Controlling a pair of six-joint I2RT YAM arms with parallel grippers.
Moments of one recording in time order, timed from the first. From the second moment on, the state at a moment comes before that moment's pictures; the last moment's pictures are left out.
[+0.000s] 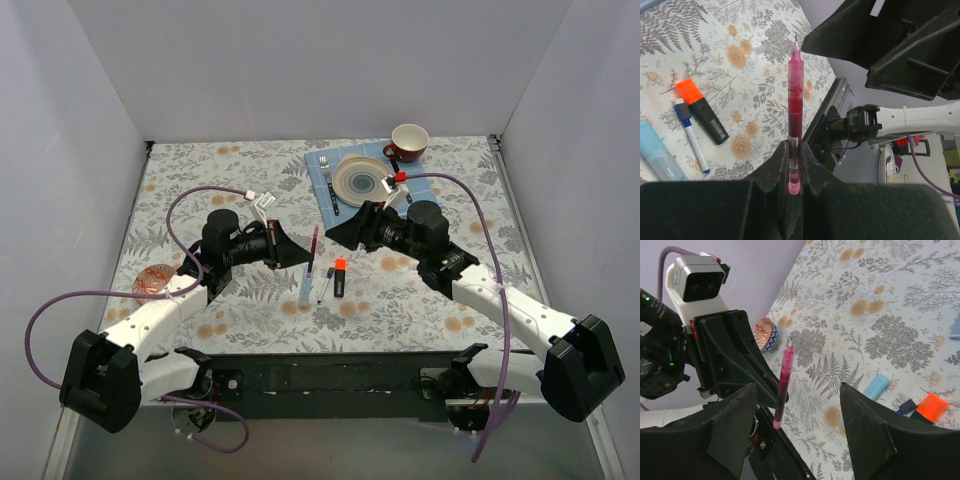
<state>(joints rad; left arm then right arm) -0.44 1.12 0.65 0.19 0.74 -0.71 0.65 1.14 0.76 0.21 -0.34 0.74</state>
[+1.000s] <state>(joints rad) -0.47 1.16 0.64 0.37 0.91 -0.80 0.72 1.27 0.75 0.48 -0.46 0.83</state>
